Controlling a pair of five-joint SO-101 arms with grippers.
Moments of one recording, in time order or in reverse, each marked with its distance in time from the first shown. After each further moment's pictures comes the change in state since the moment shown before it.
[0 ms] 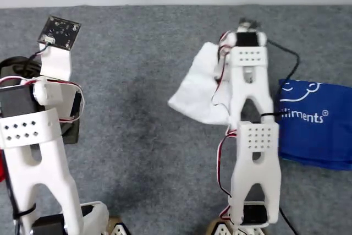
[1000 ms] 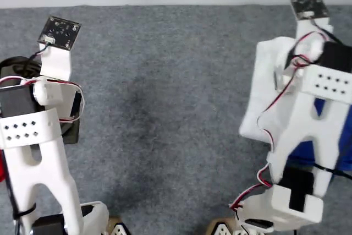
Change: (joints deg) left arm 0.0 0.0 0.0 0.0 0.0; right arm 19.2 -54.1 40.9 0.1 37.6
